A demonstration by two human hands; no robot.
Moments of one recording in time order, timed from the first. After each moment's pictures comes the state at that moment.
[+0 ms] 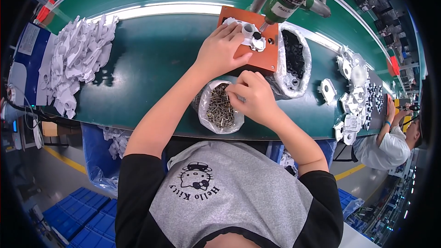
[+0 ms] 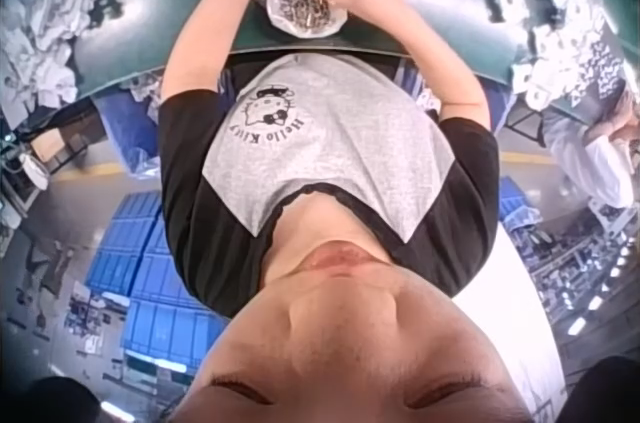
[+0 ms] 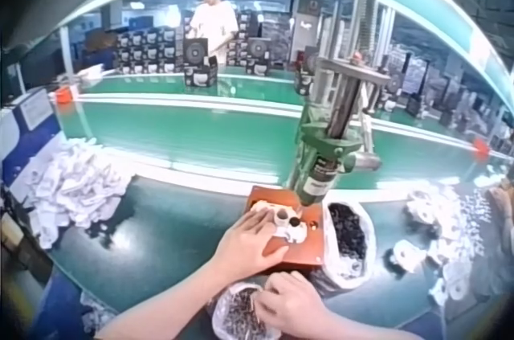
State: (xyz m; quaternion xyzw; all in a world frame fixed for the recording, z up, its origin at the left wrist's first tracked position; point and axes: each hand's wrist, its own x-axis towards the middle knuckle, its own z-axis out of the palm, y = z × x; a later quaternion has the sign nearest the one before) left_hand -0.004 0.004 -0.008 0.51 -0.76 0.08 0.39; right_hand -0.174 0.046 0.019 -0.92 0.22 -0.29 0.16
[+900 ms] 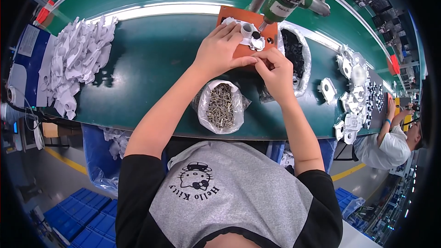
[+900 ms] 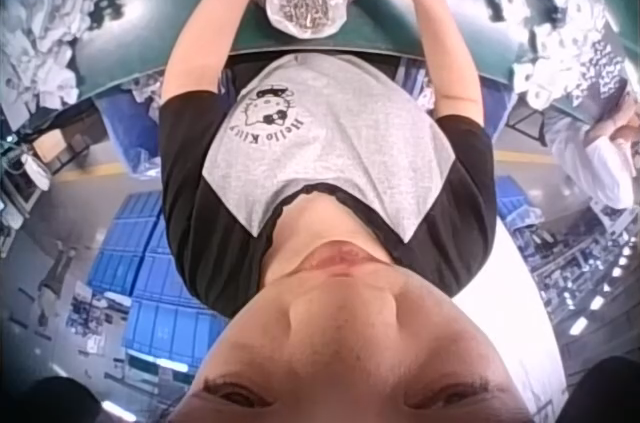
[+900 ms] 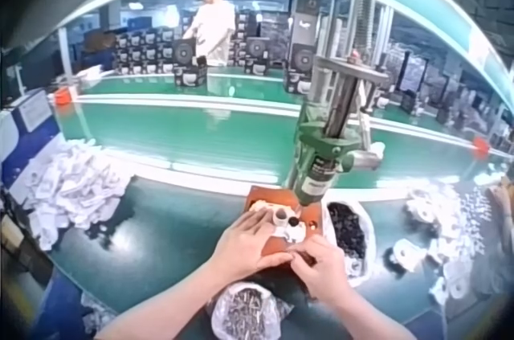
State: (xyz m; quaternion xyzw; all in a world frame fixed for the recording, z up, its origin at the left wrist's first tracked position) left_hand -0.002 0.004 -0.007 0.51 -0.77 0.09 0.38; right_hand -0.187 0.002 0.028 -0.78 0.40 -0.38 0.28
